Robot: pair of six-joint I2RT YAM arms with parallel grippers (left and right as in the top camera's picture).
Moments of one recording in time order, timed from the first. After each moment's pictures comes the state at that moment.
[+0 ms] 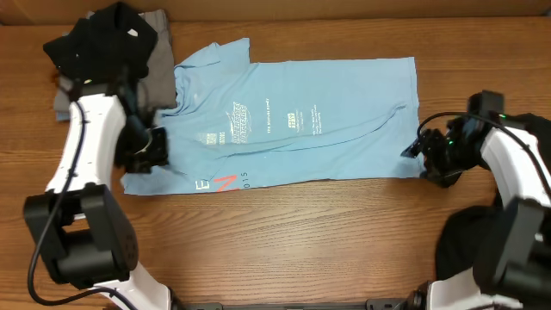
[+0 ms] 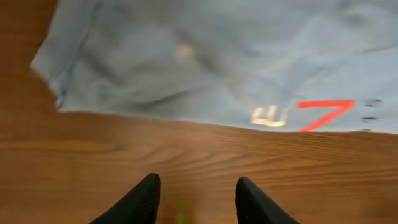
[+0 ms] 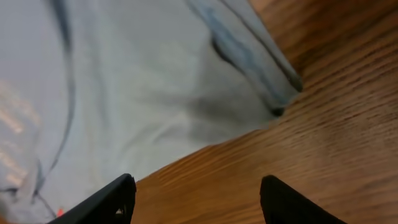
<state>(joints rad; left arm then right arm) 0.17 1.85 1.48 -1.34 0.08 -0.05 -0.27 1.73 1.15 -0.95 -0.38 0.44</state>
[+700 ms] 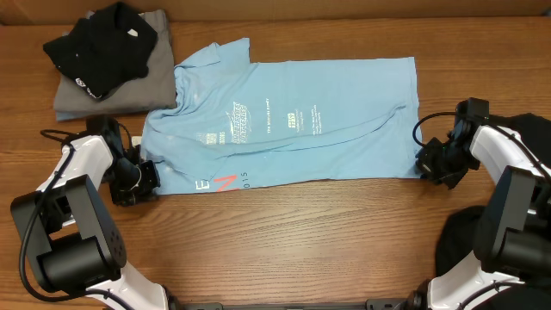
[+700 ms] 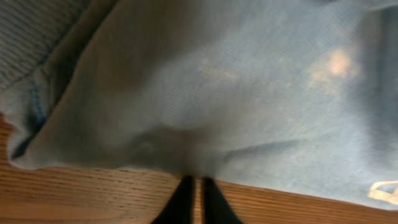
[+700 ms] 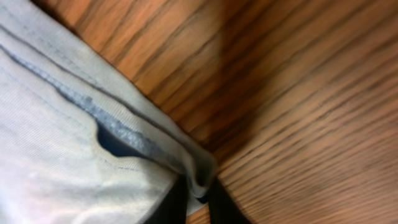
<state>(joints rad) 0.33 1.85 1.10 -0.94 0.13 -0.05 -0.27 1.86 1.12 -0.83 -0.16 0.51</state>
